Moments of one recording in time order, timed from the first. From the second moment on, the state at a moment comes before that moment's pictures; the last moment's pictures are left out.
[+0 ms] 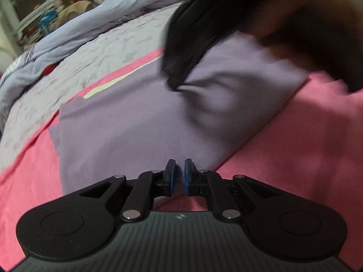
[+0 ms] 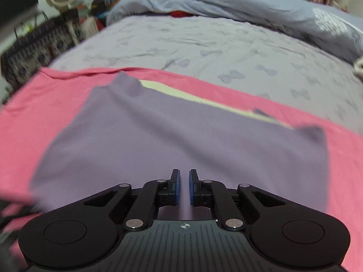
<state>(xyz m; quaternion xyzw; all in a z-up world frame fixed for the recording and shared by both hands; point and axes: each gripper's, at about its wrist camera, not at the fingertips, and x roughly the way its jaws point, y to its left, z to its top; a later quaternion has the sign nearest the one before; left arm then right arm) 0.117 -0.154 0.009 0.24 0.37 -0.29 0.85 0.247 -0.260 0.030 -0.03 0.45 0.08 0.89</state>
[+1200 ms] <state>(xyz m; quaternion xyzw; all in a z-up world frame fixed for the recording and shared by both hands) 0.245 -0.195 0.053 0.15 0.41 -0.32 0.84 0.118 -0.290 0.034 0.07 0.51 0.08 0.86</state>
